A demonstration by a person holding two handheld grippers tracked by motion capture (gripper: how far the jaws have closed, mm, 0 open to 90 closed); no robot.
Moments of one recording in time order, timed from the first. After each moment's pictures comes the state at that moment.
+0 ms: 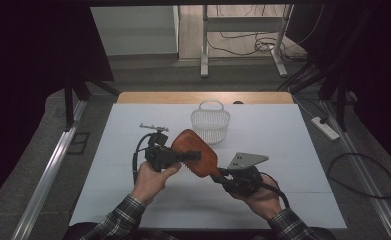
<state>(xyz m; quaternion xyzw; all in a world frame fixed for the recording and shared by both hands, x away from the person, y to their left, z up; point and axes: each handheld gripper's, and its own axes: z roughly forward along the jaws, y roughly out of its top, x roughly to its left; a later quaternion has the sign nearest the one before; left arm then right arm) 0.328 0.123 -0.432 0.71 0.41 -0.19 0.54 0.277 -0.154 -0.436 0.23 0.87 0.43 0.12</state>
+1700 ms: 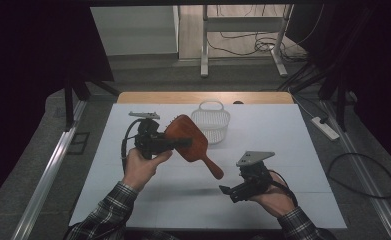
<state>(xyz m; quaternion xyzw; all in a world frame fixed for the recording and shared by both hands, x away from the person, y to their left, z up) 0.338 0.145 -0.391 0.75 0.37 -0.09 0.54 0.286 -0.179 -0.441 0.28 0.88 0.37 0.11</state>
